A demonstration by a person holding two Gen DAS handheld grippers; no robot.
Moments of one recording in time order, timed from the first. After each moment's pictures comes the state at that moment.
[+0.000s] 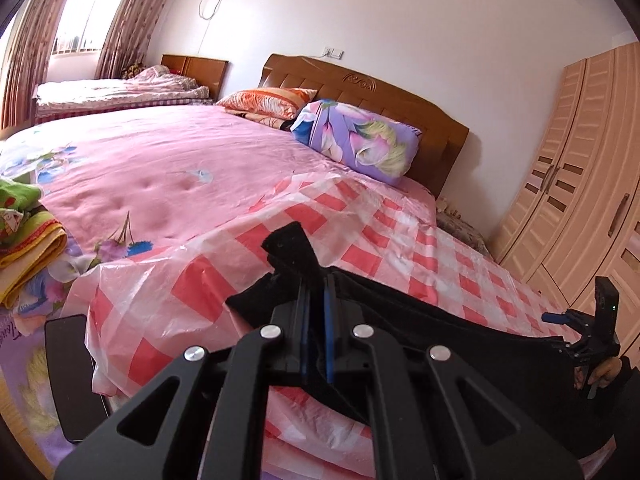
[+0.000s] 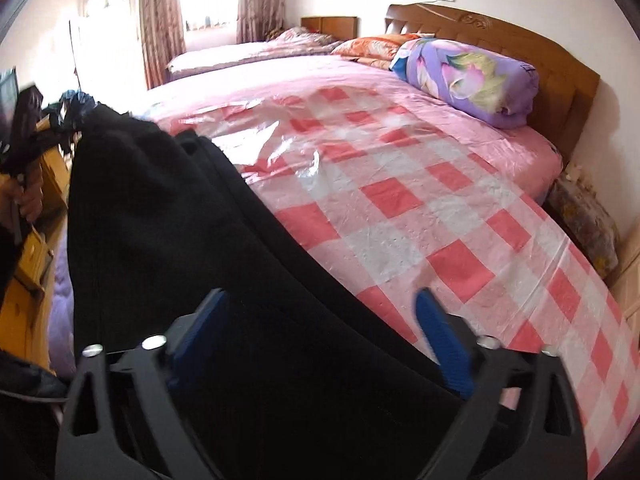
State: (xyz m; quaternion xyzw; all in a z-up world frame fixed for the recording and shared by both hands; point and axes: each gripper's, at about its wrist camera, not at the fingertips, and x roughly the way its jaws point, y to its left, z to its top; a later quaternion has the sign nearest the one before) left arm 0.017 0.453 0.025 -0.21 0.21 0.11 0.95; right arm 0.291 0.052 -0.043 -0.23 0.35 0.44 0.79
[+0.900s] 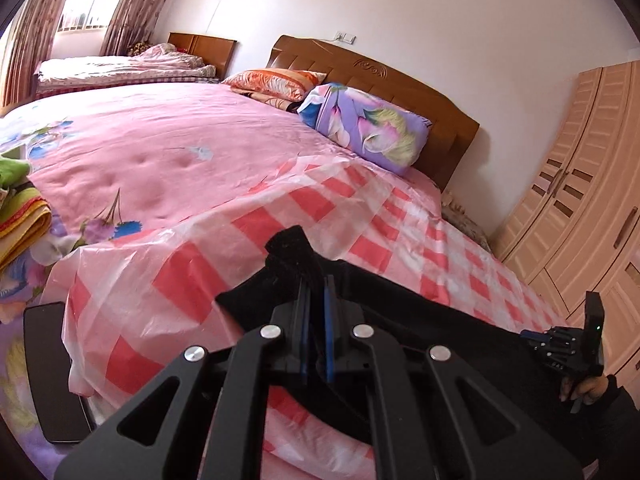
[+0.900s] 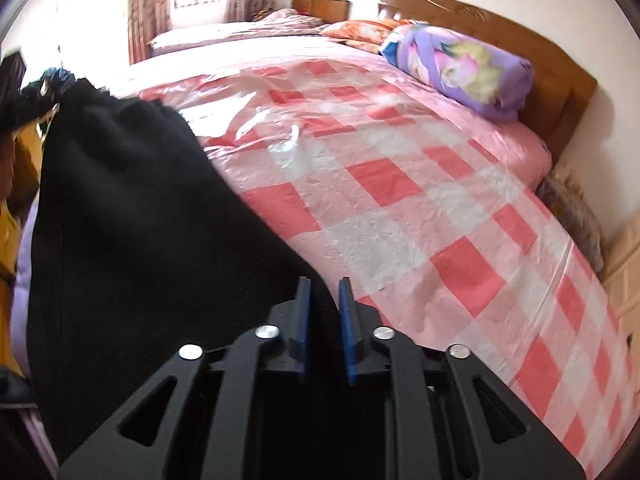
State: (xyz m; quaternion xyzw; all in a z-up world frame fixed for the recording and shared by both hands) left arm 0.056 0.475 -0.005 -0.24 0.25 0.11 0.93; right arm 0.322 0.066 -0.074 -0.24 0.36 0.38 0.82
